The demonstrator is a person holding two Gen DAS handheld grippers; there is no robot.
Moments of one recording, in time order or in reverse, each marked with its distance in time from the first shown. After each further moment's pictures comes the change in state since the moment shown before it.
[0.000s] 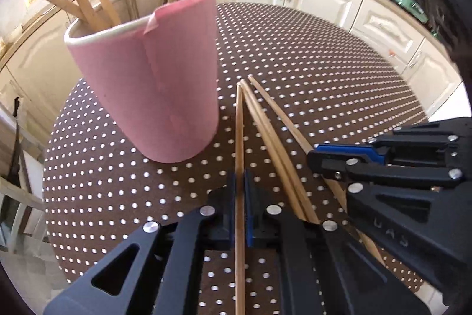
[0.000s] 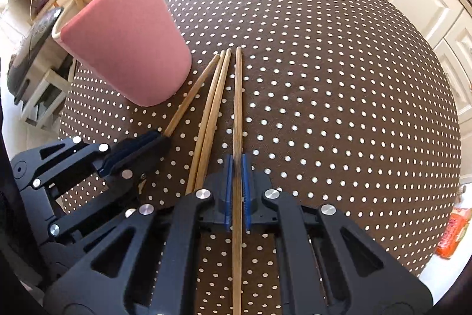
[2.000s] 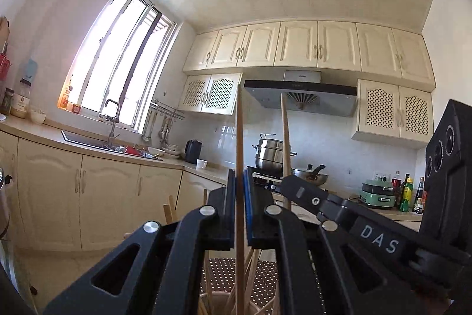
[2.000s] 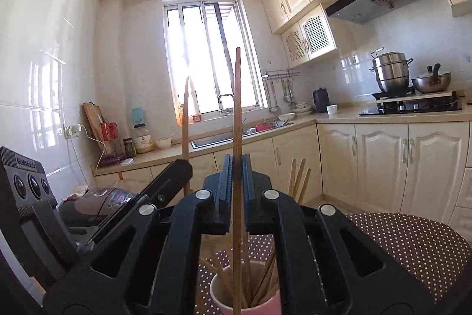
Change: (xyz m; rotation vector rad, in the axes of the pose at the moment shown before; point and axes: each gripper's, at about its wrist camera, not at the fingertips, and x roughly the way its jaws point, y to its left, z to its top) left arm -0.177 0.074 0.028 -0.146 -1.150 -0.101; right arm -0.162 0.041 0.029 -0.076 -1.139 0.228
